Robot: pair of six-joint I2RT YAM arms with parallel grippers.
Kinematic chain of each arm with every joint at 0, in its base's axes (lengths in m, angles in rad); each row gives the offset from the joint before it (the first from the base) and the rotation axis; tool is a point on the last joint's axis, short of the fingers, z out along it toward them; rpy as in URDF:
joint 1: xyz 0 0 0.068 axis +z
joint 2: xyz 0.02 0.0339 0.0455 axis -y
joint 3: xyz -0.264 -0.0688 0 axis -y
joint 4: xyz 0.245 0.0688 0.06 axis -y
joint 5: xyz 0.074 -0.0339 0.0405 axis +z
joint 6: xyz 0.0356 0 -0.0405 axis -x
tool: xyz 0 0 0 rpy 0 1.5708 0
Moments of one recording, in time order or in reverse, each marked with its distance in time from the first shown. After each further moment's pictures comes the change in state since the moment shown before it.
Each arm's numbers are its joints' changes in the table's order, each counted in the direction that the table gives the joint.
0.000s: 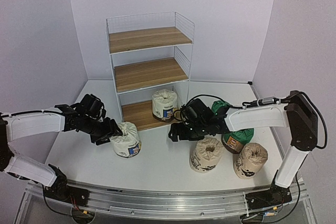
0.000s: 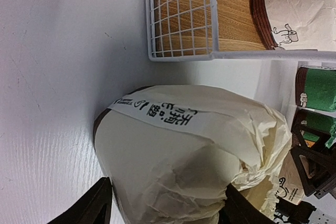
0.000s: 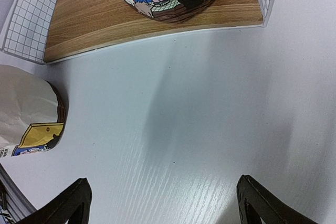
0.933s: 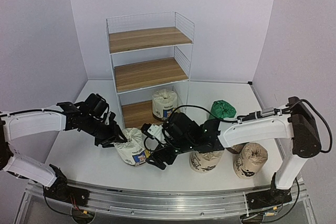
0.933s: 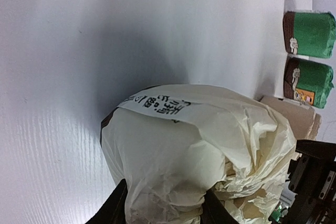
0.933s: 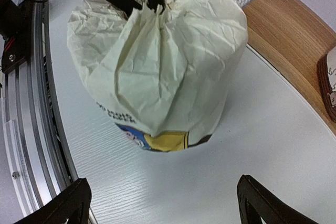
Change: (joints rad) left arm -0.087 -0.010 0.063 -0.092 -0.135 -0.021; right arm 0.250 0.000 0.054 0.073 0.094 0.602
